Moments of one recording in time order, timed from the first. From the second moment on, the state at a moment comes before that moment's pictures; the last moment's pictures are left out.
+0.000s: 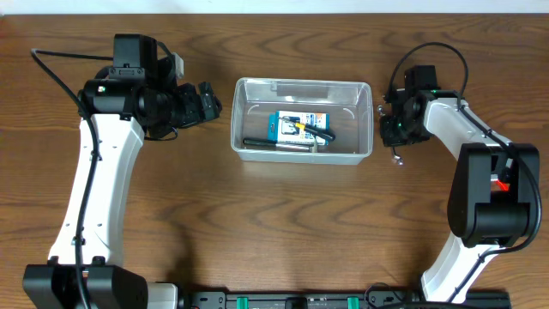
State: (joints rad) left arm -0.03 1.56 1.48 -1.07 0.32 -0.31; right arm 0.01 1.99 1.27 -0.67 -0.08 -0.08
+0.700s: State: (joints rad) left arm -0.03 1.56 1.48 -1.07 0.32 -0.31; right arm 0.00 1.98 1.73 -0.91 0.03 -0.09
